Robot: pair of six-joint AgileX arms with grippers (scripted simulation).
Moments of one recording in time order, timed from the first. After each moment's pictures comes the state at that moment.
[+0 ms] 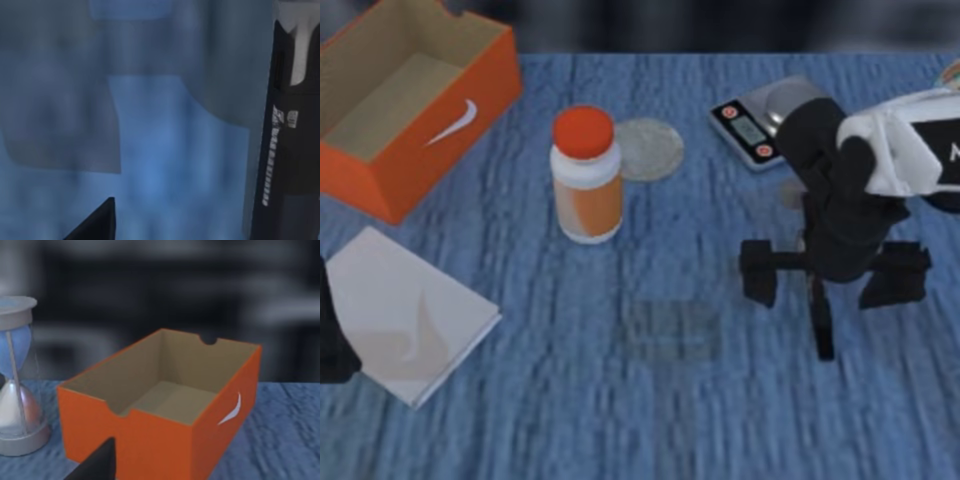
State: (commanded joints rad) left arm 0.00 0.00 0.00 0.00 0.00 0.00; right arm 0.43 2.07 1.27 -0.71 0.04 0.46
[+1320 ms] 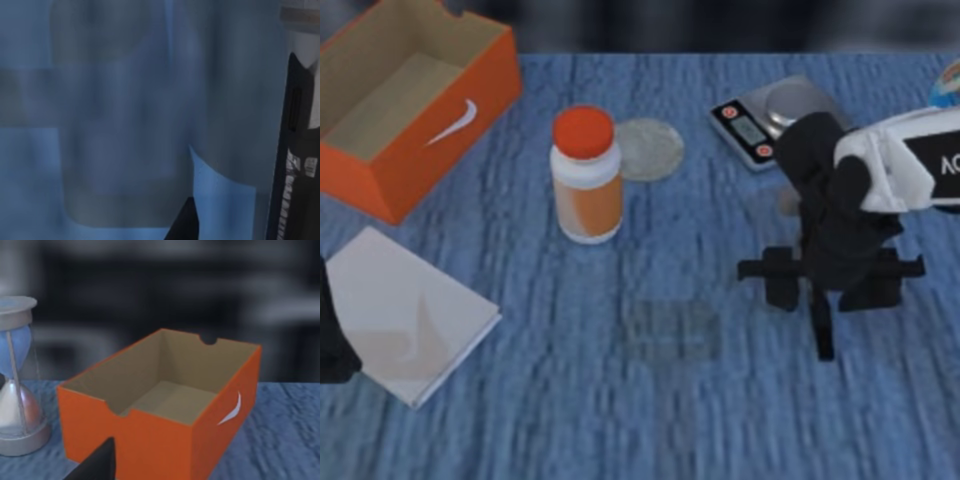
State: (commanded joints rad) left arm 0.00 0.00 0.00 0.00 0.00 0.00; right arm 0.43 2.15 1.22 -0.58 0.04 0.46
